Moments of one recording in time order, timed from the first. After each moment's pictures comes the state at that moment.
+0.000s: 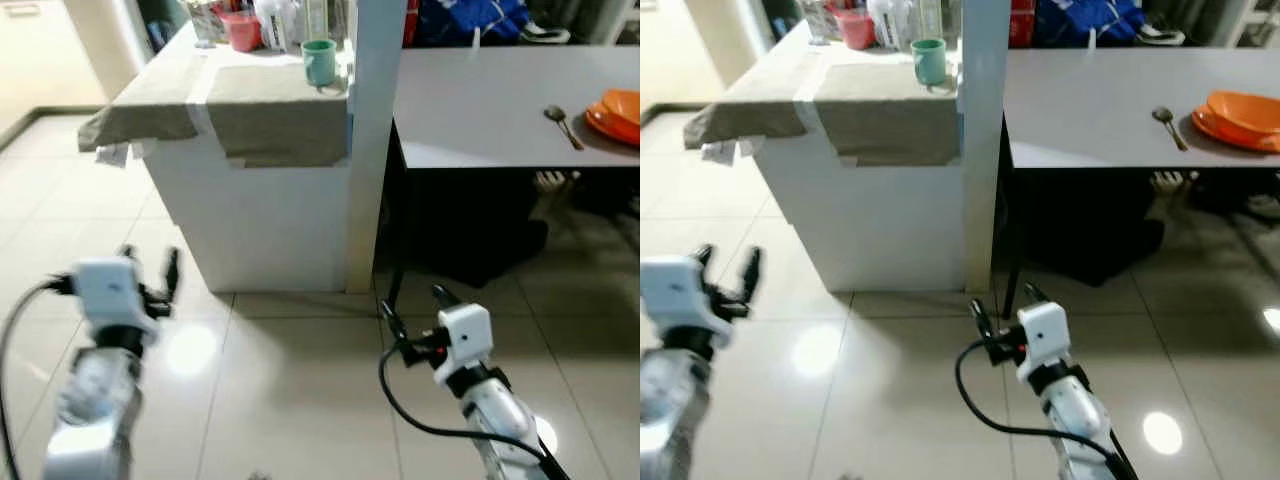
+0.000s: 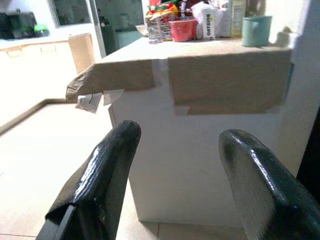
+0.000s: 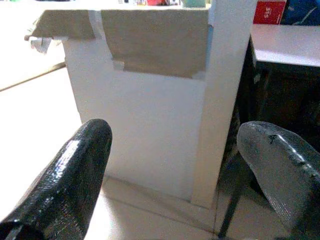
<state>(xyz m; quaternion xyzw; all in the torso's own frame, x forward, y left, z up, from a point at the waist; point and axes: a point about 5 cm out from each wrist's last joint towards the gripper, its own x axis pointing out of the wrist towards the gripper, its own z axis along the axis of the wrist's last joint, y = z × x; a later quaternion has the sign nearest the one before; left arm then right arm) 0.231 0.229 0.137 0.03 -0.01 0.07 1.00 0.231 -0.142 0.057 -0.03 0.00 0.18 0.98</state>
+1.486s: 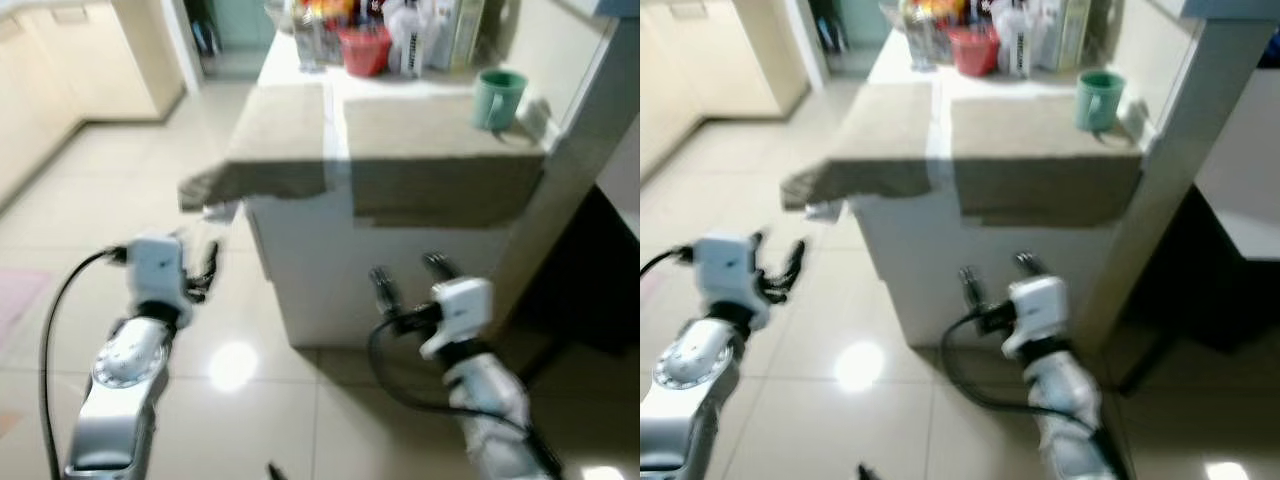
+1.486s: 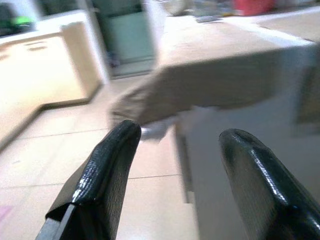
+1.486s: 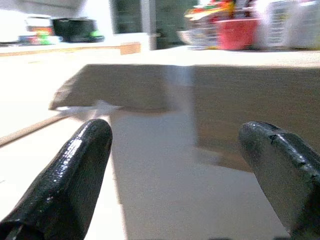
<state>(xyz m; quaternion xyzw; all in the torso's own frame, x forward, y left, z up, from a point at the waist) 0.256 0.197 0.133 0.07 0.02 -0.01 1.00 0.246 -0.124 0.081 -0.02 -0.06 0.18 0.98</state>
